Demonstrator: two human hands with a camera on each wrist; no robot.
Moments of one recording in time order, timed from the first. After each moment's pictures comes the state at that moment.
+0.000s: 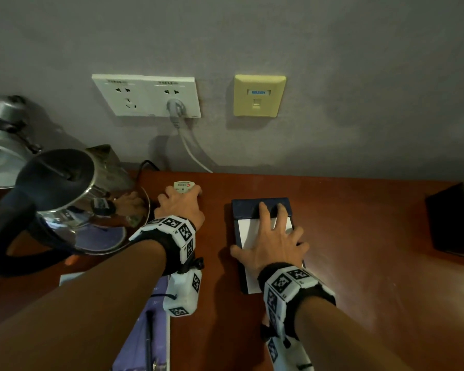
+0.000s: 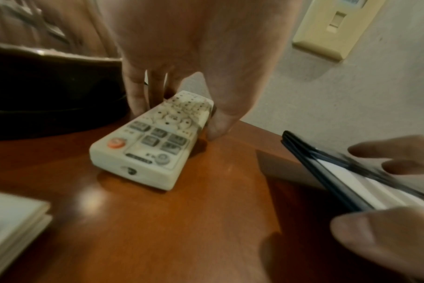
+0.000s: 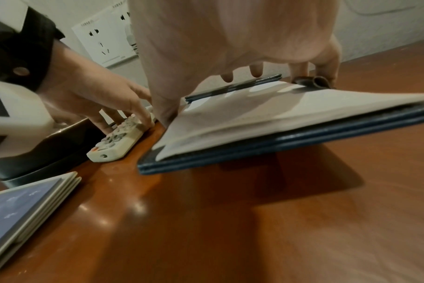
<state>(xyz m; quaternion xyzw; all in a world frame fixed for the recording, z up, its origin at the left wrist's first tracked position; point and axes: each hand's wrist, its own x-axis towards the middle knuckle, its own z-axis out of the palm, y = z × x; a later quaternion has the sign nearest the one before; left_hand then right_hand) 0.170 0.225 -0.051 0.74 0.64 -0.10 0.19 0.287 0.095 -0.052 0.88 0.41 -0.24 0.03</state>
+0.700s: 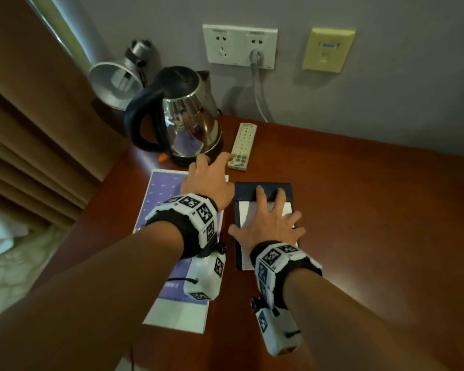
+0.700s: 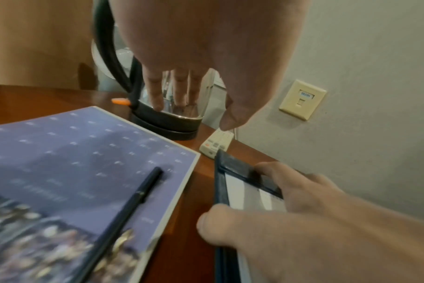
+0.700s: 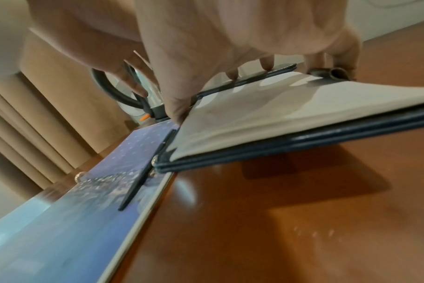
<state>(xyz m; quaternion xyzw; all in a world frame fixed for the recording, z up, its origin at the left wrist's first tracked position) 0.070 0.075 -0.012 0.73 0.66 0.05 0.18 0.171 -0.007 -0.047 0.82 0.50 -0.26 0.01</state>
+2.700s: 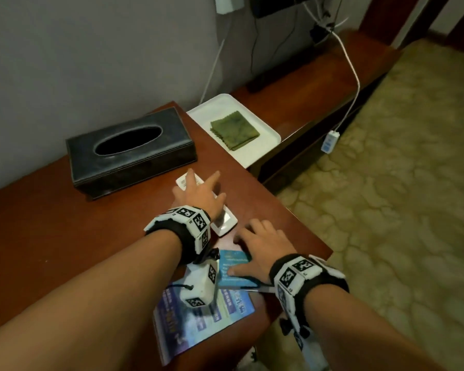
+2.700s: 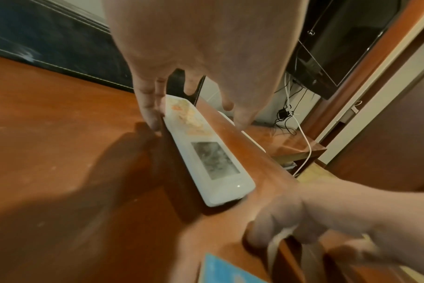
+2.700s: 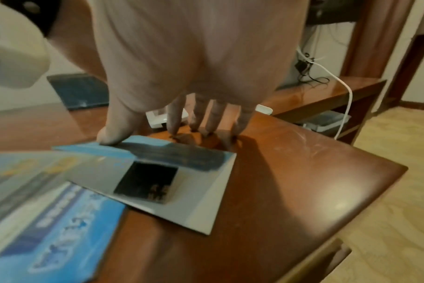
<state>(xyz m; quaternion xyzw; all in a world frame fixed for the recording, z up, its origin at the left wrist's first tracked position) 0.667 -0.260 -0.072 0.93 0.29 -0.13 0.17 0.653 -0.432 -0.068 0.89 0.35 -0.28 -0.05</state>
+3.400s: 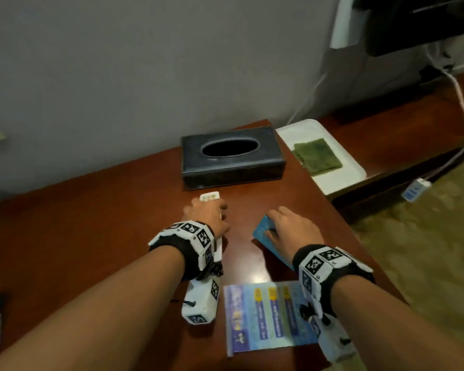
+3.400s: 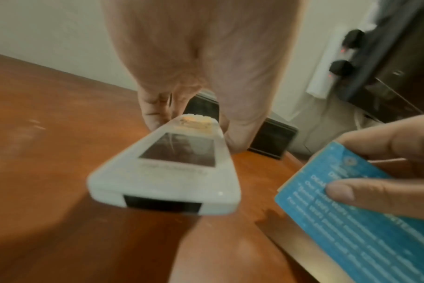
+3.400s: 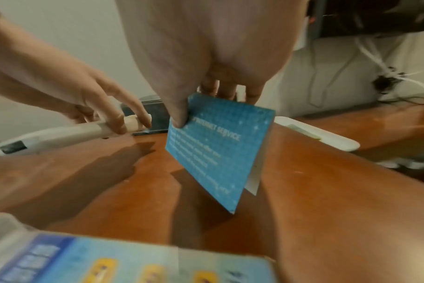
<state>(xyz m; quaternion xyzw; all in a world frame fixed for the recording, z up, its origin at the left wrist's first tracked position) 0.569 -0.171 -0.033 0.88 0.40 -0.16 0.19 0.658 -0.334 -0.022 0.89 0.42 -0.17 -0.04</state>
